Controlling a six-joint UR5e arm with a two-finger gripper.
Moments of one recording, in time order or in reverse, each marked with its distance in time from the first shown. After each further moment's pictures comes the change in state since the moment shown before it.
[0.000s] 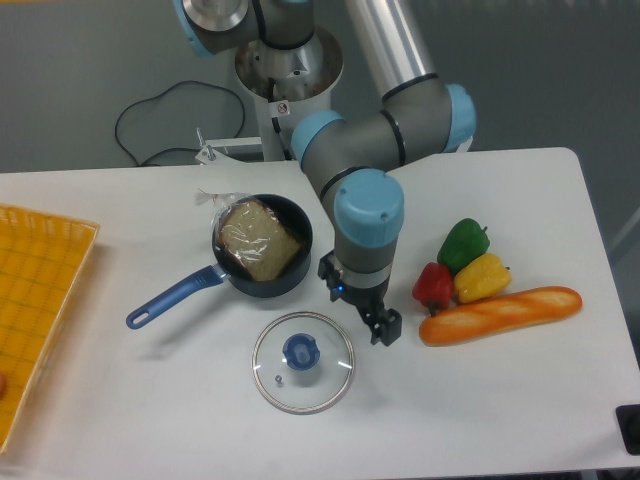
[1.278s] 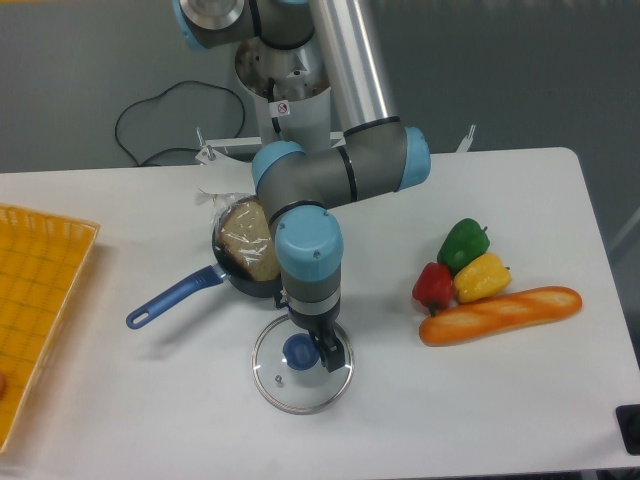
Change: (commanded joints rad) arm -0.100 -0.066 0.005 0.017 0.038 0.086
